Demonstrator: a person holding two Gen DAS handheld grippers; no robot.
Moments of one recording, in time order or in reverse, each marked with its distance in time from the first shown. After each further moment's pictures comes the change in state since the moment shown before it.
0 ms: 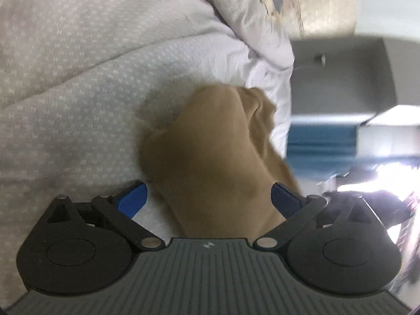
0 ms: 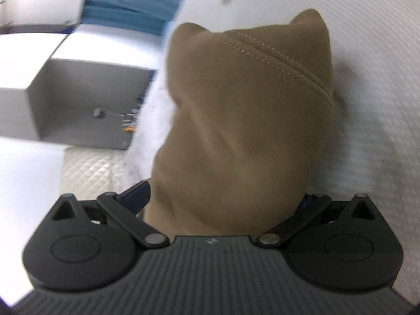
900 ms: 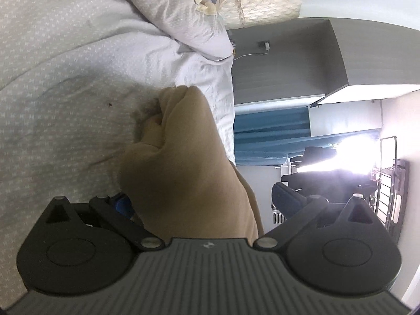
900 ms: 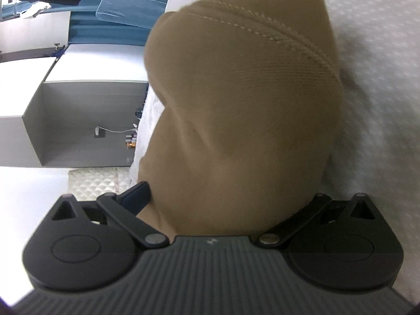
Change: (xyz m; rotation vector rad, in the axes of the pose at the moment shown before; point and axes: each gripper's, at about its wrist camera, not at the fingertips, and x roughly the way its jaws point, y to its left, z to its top) left arm 0.024 -0.040 0.012 0.145 0.037 -0.221; right arm 0.043 -0.009 0.010 0.143 -0.021 0.006
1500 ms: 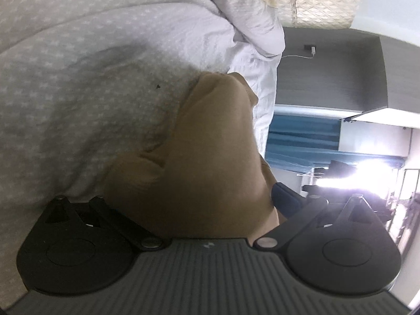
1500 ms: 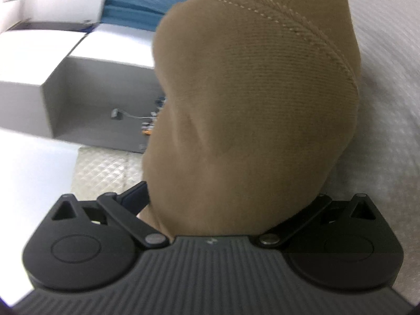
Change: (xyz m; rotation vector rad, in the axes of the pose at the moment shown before) left arm 0.033 0.029 0.011 -0.161 0.044 0.140; right arm -0.006 0.022 0.005 -0.148 0.008 0.048
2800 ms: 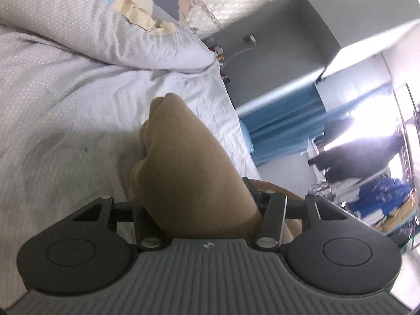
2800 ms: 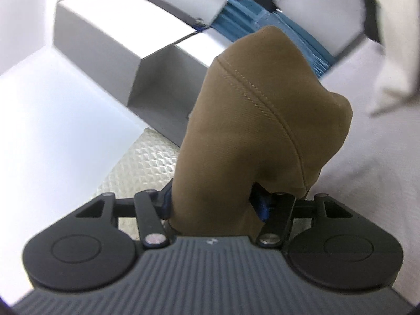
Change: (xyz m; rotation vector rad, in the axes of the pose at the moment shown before) left arm -0.052 -0.092 -0.046 0.485 -0.124 0.004; right arm -0.098 0.113 0.019 -0.464 -0.116 0.252
